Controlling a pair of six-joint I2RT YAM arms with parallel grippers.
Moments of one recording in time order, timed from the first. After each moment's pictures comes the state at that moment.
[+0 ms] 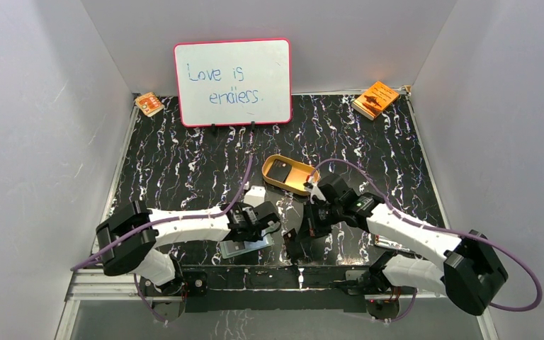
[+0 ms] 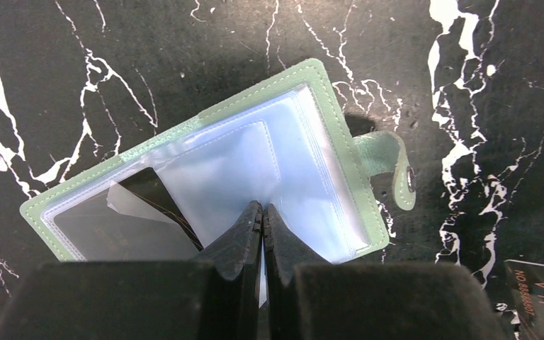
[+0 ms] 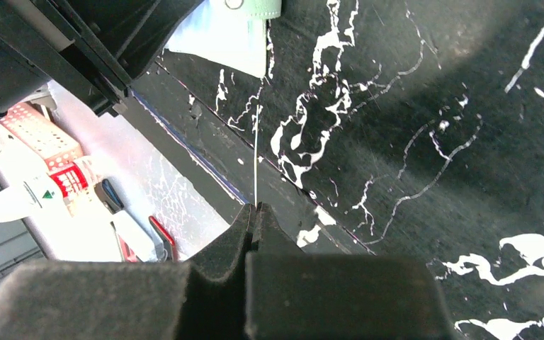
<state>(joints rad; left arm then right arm) -1.15 1.48 0.79 -0.56 -0.43 -0.91 0.77 1.08 0.59 -0.46 -0.52 0.67</state>
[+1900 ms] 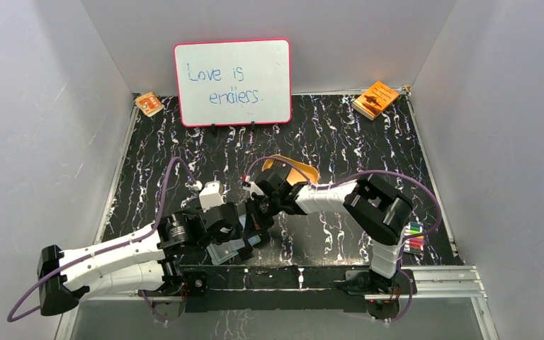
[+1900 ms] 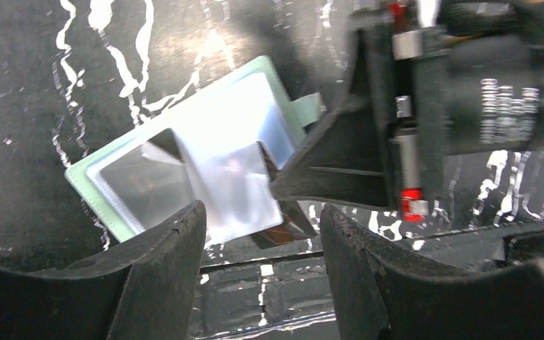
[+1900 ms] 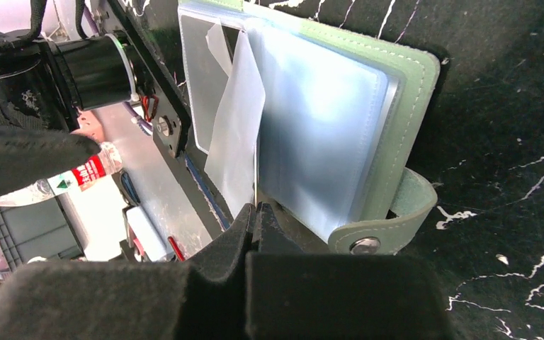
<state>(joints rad) -1.15 0.88 0.69 -0.80 -0.49 -1.09 1.00 1.84 0.99 -0.02 -0.64 0.73</state>
